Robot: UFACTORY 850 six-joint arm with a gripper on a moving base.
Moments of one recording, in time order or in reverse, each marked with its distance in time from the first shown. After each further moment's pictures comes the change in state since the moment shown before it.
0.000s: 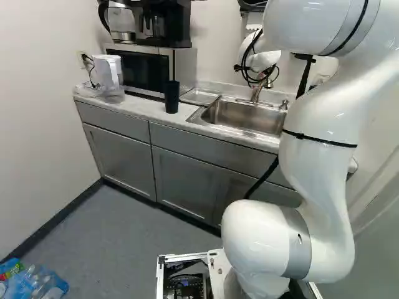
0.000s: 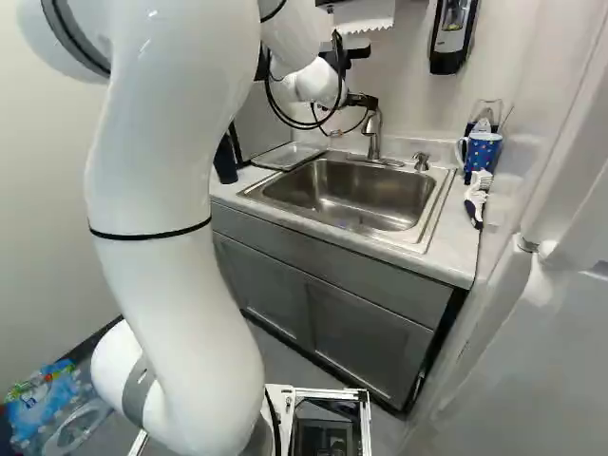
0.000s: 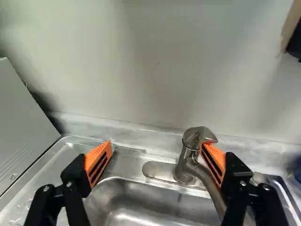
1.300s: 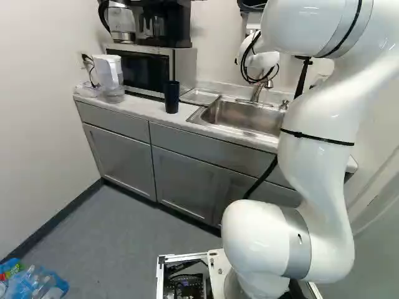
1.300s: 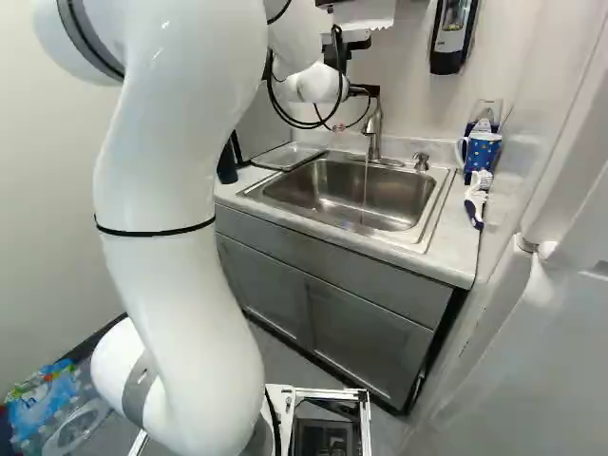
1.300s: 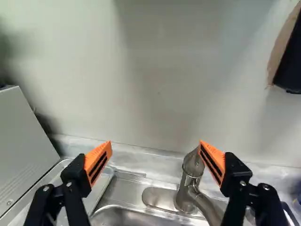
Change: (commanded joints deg) arm -0.1 -1.3 -1.5 0.0 9.6 0.0
